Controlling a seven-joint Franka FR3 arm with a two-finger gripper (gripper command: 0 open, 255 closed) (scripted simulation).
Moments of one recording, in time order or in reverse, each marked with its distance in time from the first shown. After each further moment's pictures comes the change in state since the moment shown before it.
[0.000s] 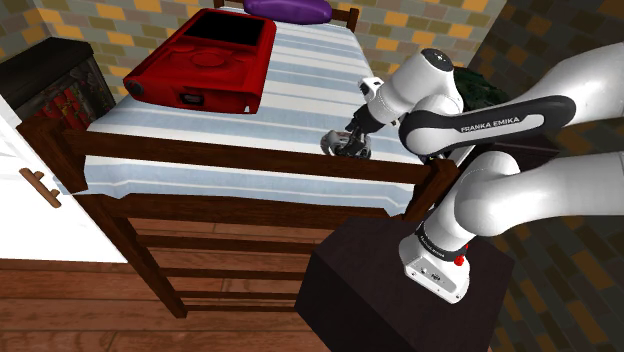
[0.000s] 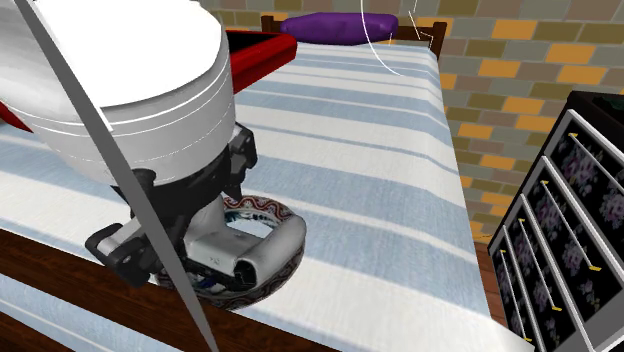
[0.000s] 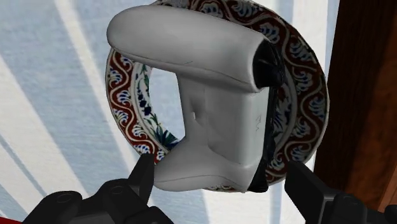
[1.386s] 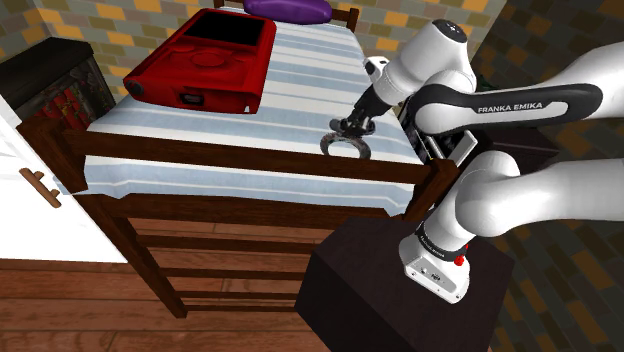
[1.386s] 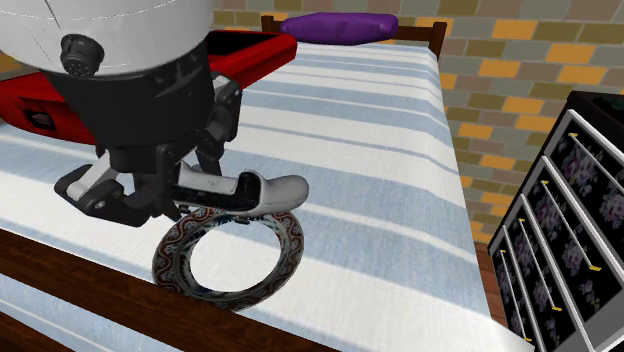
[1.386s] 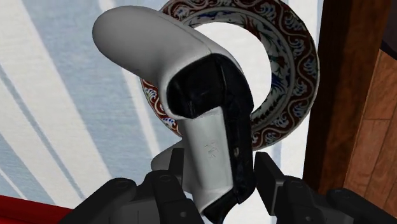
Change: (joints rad) arm 0.024 -0.079 -0.002 0.099 0.024 -0.179 -0.016
